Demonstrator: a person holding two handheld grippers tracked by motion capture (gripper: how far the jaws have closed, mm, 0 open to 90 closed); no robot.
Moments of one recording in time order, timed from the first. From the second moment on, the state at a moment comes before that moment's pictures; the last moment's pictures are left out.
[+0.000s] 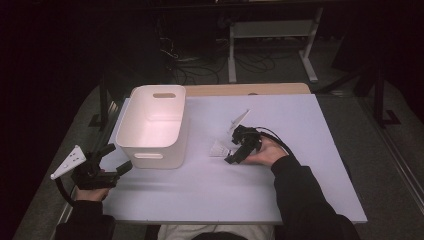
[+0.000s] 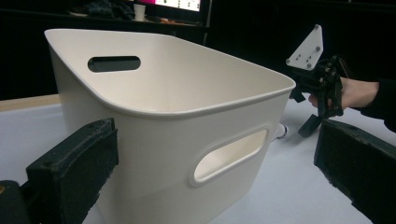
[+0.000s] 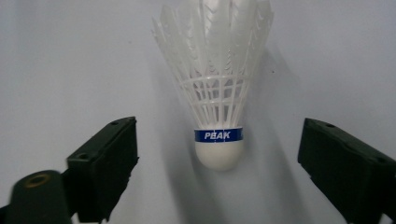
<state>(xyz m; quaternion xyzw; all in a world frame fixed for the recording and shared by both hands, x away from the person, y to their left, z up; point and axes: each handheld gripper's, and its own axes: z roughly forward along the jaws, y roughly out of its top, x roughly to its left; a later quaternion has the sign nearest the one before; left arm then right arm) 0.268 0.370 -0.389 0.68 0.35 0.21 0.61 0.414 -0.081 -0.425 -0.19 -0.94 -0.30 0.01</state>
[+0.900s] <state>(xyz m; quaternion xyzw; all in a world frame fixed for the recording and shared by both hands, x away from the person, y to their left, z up) 0.268 0.370 -0.389 0.68 0.35 0.21 0.61 0.413 -0.078 -0.427 -0.19 -0.94 -0.27 0.01</state>
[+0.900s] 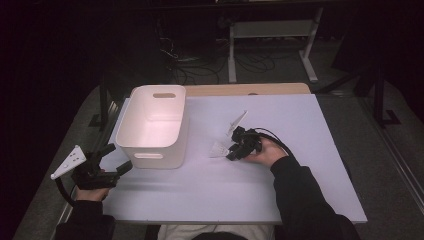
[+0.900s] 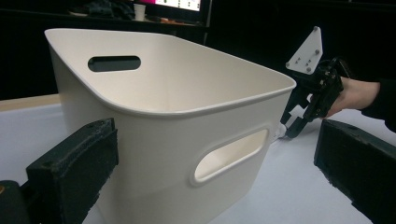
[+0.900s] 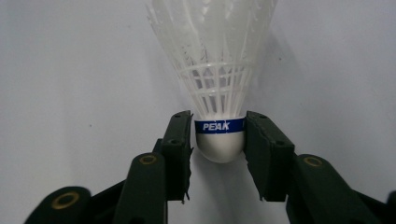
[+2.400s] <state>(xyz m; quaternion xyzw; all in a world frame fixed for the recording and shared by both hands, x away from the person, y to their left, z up) 0.268 0.370 -0.389 0.68 0.35 0.21 0.61 0.408 -0.083 -0.383 -0.18 -0.94 -0.31 -0.01</state>
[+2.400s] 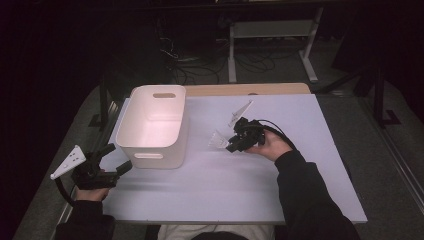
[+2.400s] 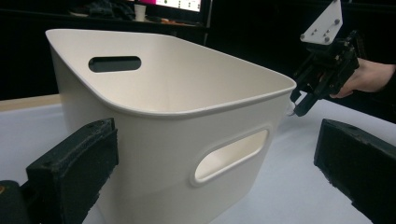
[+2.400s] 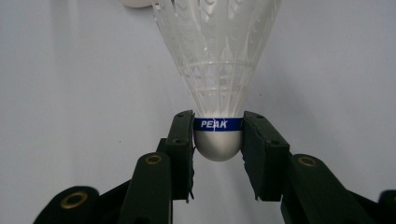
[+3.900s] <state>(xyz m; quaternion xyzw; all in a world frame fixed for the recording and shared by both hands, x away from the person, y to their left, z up) 0.267 0.370 -0.389 0.68 0.35 0.21 0.61 0.405 -0.045 -0.313 -0.13 -0.94 -0.31 -0.05</state>
